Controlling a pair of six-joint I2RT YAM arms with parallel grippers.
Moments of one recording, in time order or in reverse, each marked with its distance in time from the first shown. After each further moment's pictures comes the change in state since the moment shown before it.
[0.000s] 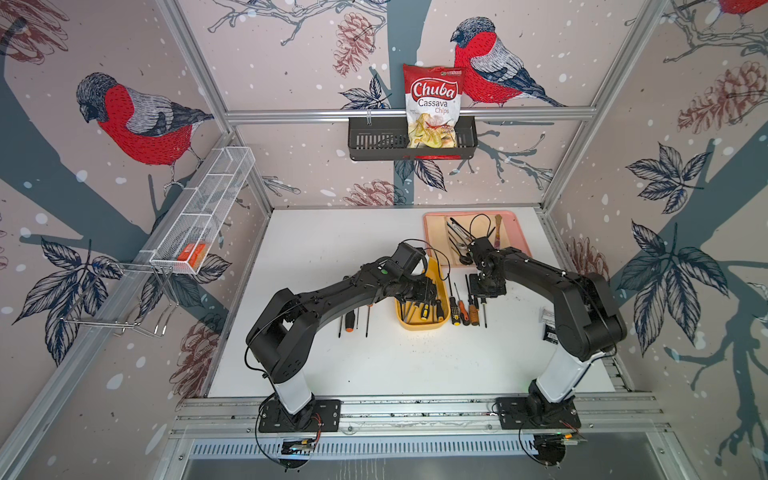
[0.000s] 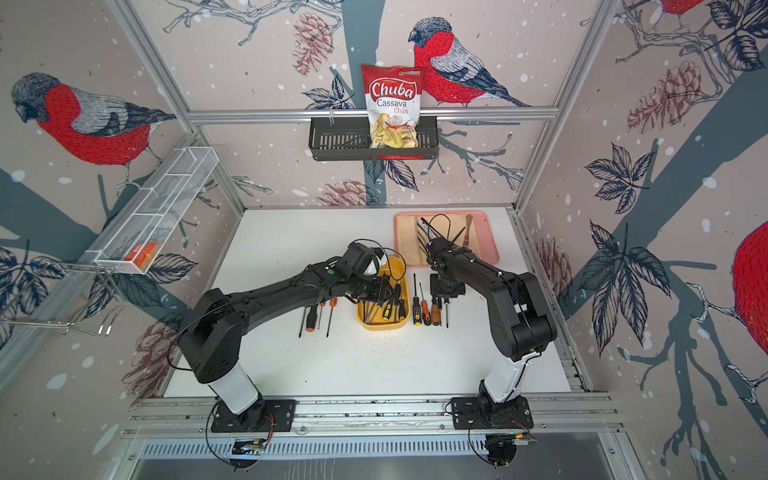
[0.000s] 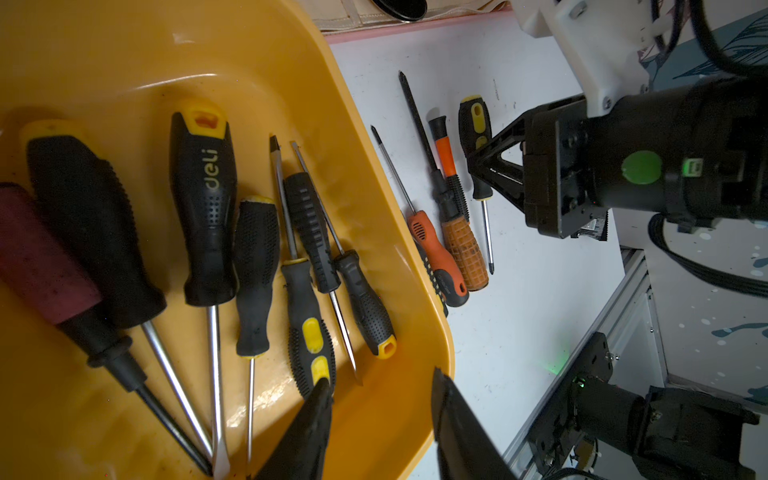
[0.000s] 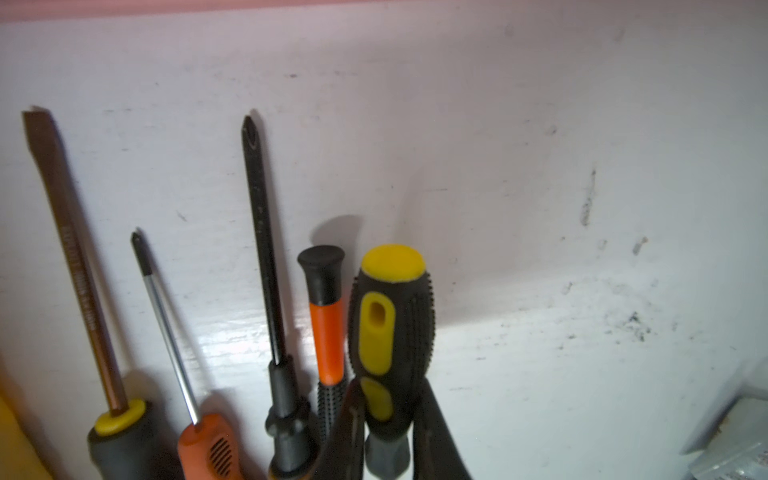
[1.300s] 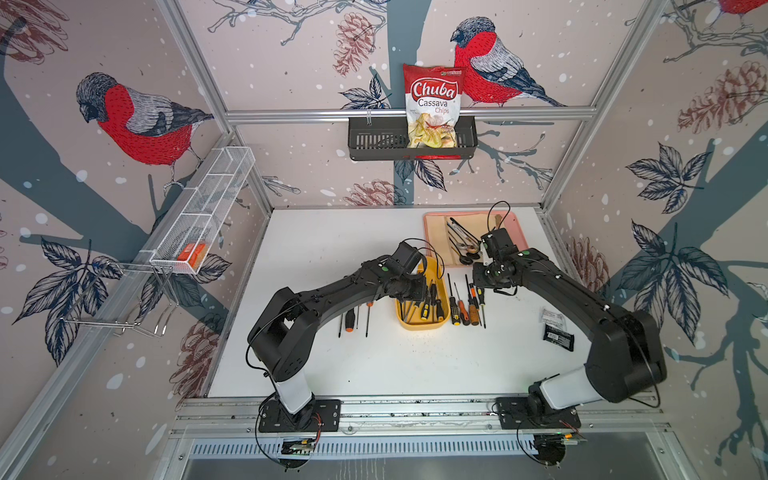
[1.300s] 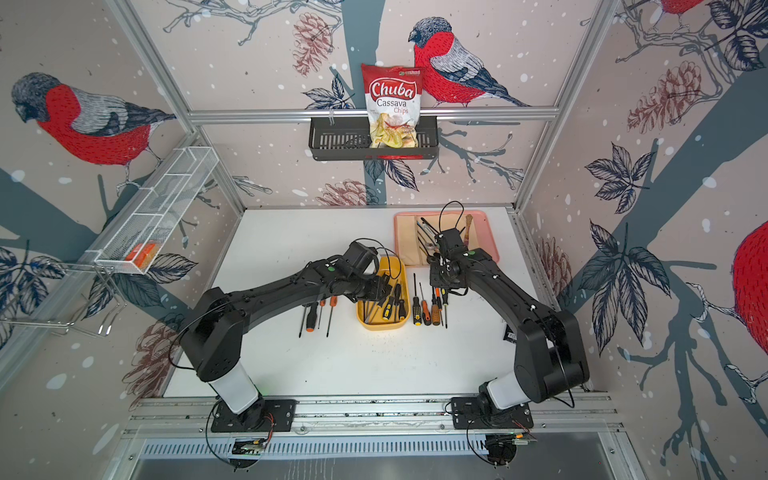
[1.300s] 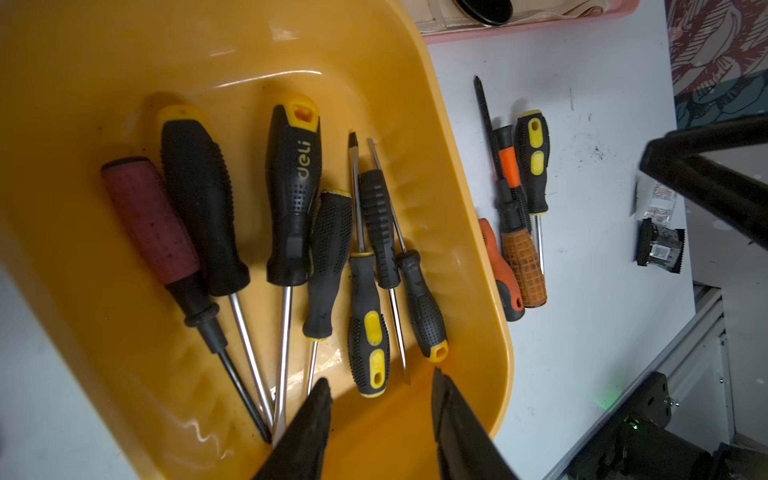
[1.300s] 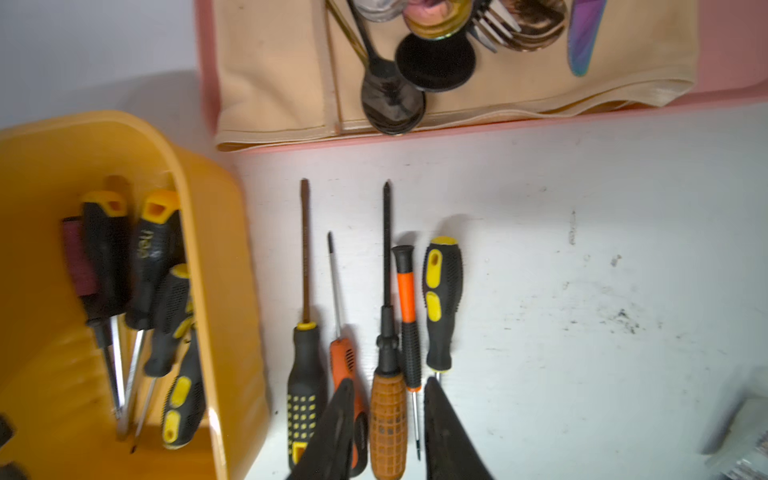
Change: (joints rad) left arm 0.006 0.021 0.047 -0.111 -0.136 -0.029; right arm 0.009 -0.316 -0.049 0.051 -0.164 0.008
